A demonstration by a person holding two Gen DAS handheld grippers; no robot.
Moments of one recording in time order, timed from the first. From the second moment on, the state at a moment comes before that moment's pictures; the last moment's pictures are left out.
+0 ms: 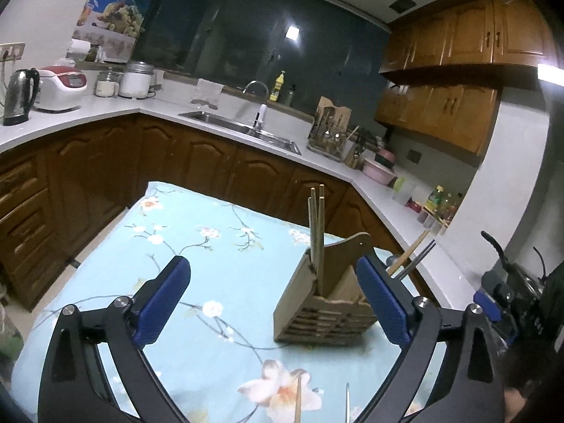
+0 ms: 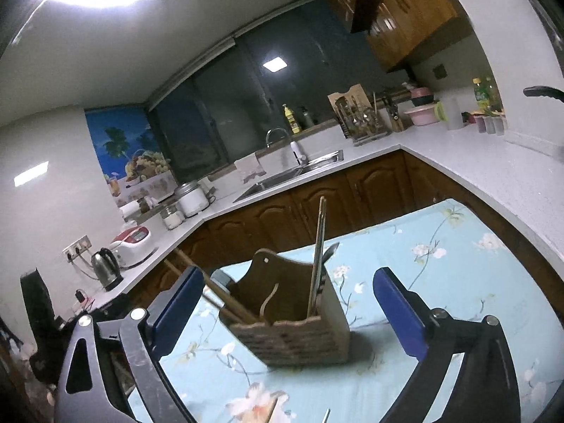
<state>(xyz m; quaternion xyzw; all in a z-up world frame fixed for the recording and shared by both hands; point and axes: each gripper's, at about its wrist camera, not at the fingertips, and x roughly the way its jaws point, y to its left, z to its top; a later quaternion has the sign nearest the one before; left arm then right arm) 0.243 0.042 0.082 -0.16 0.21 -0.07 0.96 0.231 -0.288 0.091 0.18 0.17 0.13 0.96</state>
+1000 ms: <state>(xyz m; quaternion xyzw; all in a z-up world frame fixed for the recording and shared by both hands) 0.079 0.016 0.077 -0.08 0.13 -0.06 0.99 0.061 -0.267 0.112 0.07 0.07 0.10 0.99</state>
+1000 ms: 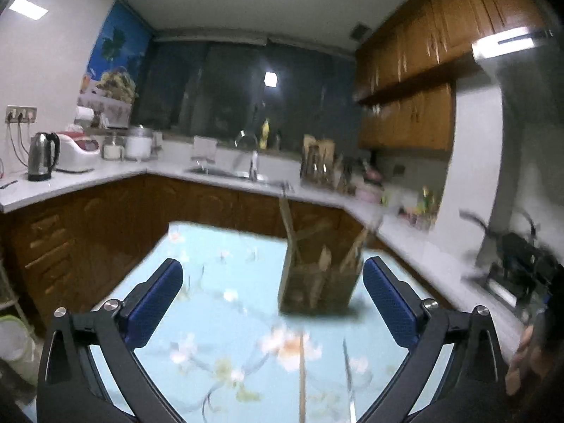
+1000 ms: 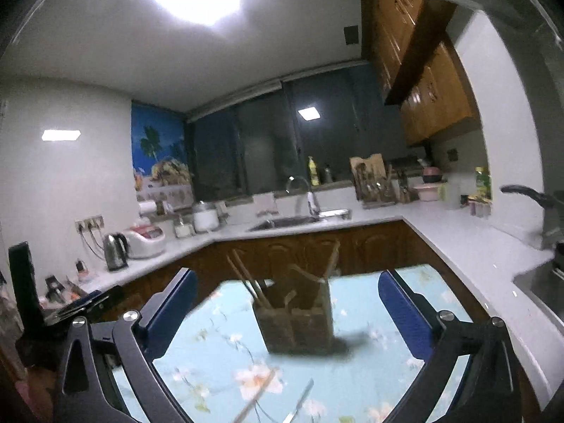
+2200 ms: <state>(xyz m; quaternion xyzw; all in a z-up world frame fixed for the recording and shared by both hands) 0.058 0.008 -0.032 -0.01 0.19 -0.03 0.98 0.028 -0.257 -0.014 0.03 0.12 0.03 0.99</state>
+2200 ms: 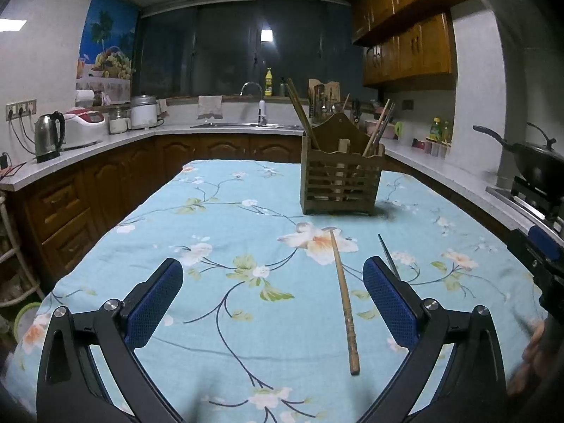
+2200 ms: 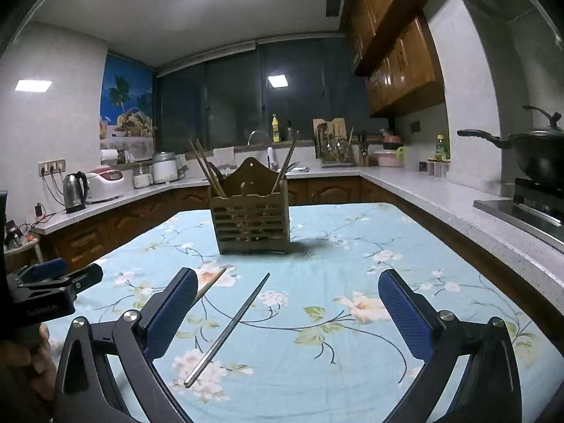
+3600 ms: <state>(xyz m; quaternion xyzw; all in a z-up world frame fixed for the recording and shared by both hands) 0.052 0.006 -0.022 0.01 0.17 0.00 0.99 0.029 -0.257 -0.015 0.02 0.12 0.04 0.99</state>
